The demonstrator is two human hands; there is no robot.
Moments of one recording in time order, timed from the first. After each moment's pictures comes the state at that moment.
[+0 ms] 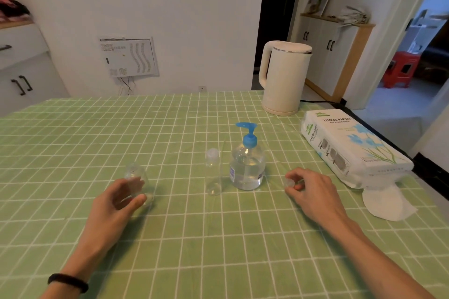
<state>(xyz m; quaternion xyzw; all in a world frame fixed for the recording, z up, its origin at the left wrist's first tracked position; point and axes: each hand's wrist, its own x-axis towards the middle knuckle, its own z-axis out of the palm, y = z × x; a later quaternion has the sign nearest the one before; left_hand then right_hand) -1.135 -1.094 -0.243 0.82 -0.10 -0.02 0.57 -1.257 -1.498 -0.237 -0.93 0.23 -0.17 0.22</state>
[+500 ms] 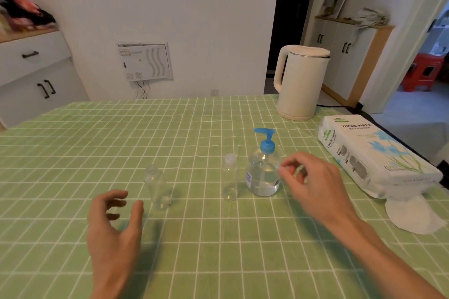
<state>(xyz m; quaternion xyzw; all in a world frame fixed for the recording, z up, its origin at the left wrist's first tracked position) -1.175 -1.102 -0.241 0.80 -0.03 0.25 0.55 -1.248 -1.438 -0.177 -0.92 0.09 -0.28 0.27</state>
